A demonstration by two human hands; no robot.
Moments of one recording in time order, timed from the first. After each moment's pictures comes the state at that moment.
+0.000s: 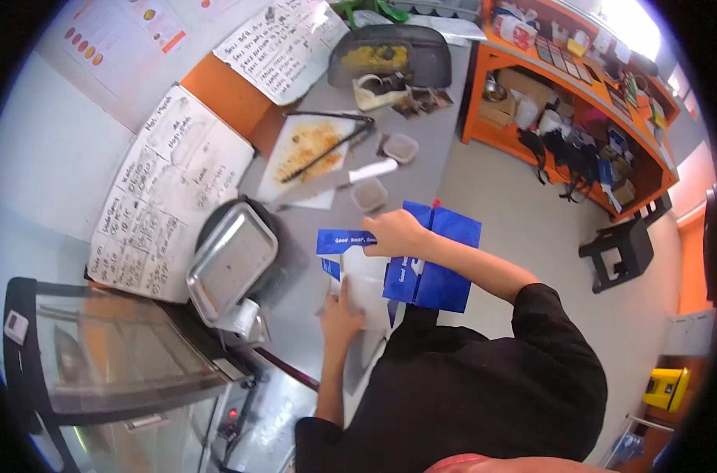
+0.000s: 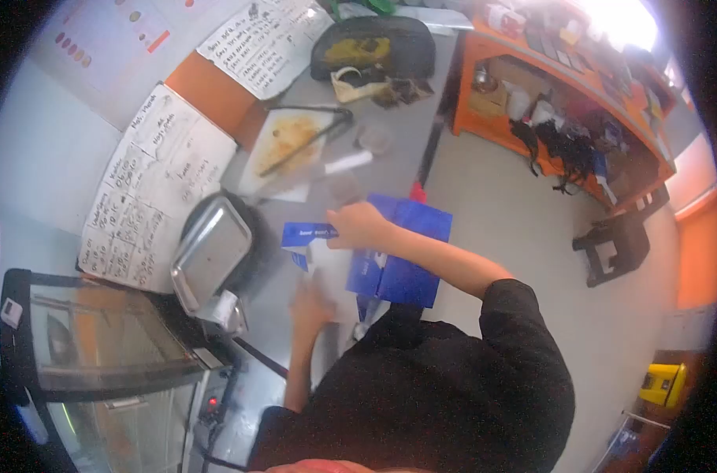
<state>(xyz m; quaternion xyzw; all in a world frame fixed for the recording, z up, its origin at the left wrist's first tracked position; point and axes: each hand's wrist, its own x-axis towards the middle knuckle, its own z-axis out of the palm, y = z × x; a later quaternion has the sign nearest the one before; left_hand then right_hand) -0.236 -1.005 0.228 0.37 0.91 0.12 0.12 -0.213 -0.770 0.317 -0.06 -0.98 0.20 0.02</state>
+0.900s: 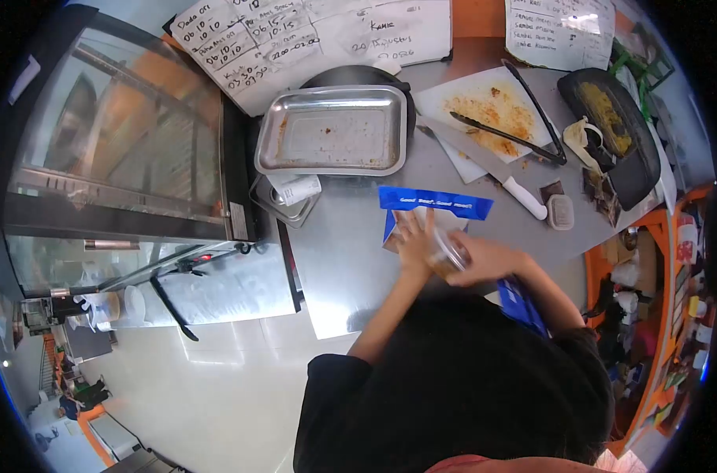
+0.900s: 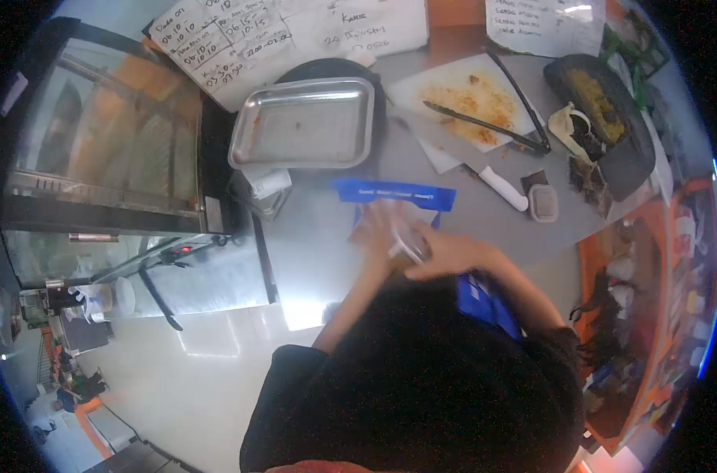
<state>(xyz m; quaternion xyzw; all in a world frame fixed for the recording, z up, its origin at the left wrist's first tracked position) -0.293 -0.911 0.157 0.04 0.99 0.13 0.00 -0.312 -0.763 0.301 0.20 -0.82 0.38 -0.39</state>
